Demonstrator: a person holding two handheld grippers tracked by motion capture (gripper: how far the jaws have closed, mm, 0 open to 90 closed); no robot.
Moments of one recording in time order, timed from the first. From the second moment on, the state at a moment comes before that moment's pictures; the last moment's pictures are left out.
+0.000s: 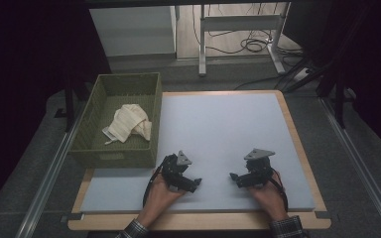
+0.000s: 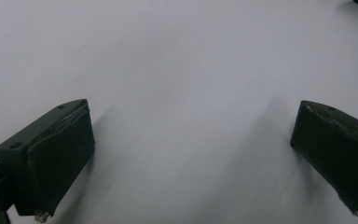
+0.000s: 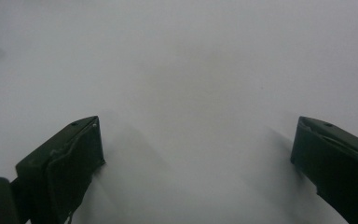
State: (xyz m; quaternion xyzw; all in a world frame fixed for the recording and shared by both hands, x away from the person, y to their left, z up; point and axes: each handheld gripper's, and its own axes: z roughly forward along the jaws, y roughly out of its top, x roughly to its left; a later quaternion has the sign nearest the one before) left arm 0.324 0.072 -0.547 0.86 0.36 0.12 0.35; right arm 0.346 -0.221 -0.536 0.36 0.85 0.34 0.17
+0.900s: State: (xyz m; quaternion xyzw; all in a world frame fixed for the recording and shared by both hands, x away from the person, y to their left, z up) left arm 0.325 0.072 -0.547 0.86 0.36 0.12 0.35; right arm 0.346 -0.222 -0.536 0.36 0.85 0.34 0.17
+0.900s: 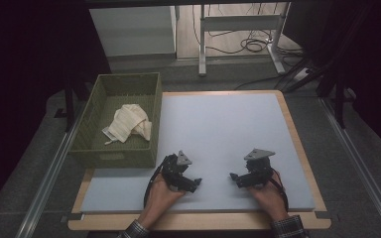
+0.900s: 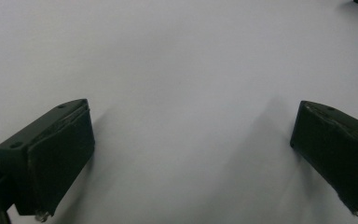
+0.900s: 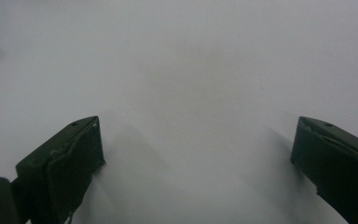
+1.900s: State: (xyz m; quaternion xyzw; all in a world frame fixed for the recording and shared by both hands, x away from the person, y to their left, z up) left arm 0.350 0.062 -0.512 0.87 0.32 0.10 0.36; right arm 0.346 -0.222 -0.536 0.36 0.85 0.34 0.17
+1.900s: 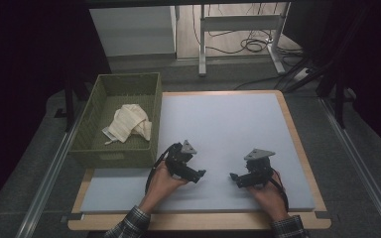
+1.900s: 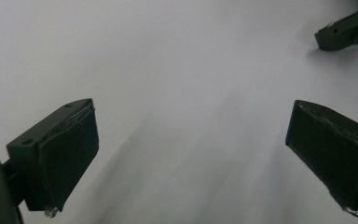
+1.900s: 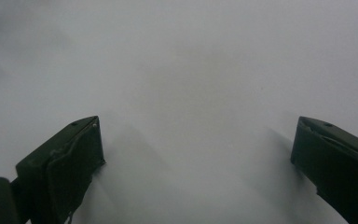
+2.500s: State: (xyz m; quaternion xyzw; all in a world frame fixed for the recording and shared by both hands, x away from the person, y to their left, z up) left arm 0.374 0.066 -0.484 0.86 0.33 0.09 0.37; right arm 0.346 -0.222 -0.536 0.36 0.85 0.34 0.17
